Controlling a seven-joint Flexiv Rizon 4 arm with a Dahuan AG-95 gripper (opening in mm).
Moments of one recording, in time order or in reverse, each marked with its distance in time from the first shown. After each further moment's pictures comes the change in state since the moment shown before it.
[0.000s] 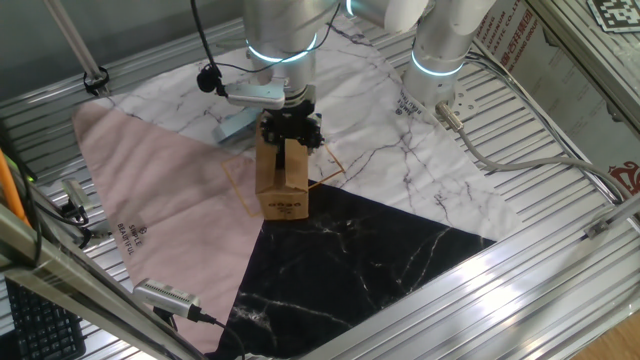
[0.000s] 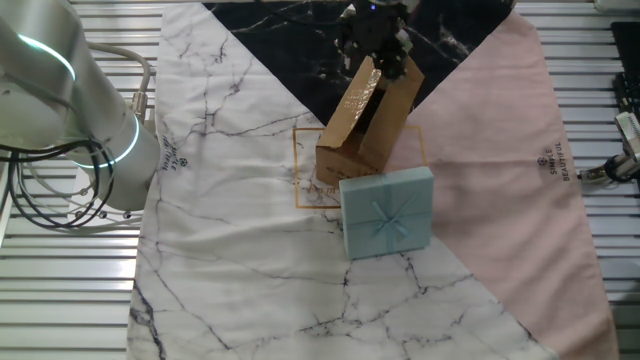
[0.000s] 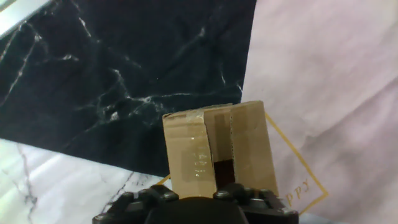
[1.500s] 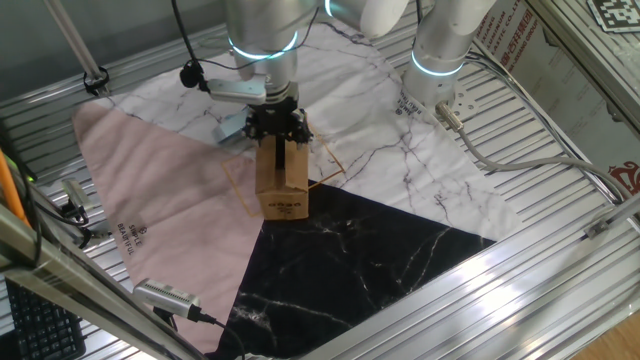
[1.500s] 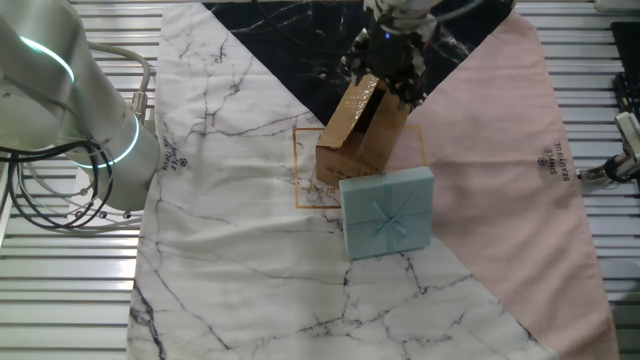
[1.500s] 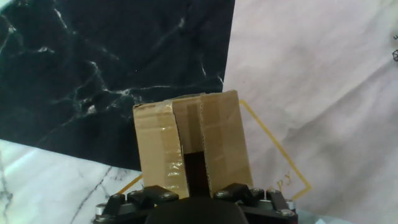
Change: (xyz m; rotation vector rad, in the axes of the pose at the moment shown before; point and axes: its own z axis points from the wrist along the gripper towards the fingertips) arm 0.016 -0.037 0.014 0.010 -0.008 -0.010
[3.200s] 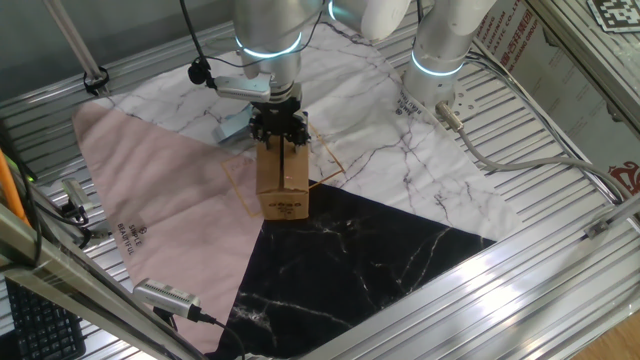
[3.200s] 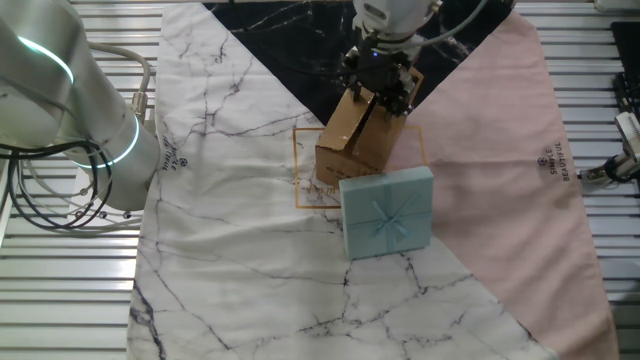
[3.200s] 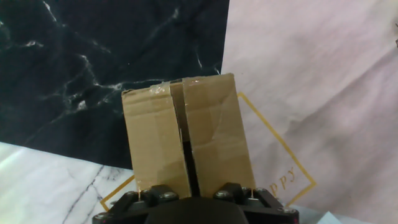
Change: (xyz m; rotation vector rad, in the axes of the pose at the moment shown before) arm 0.010 0.006 0.022 0.010 -0.027 0.026
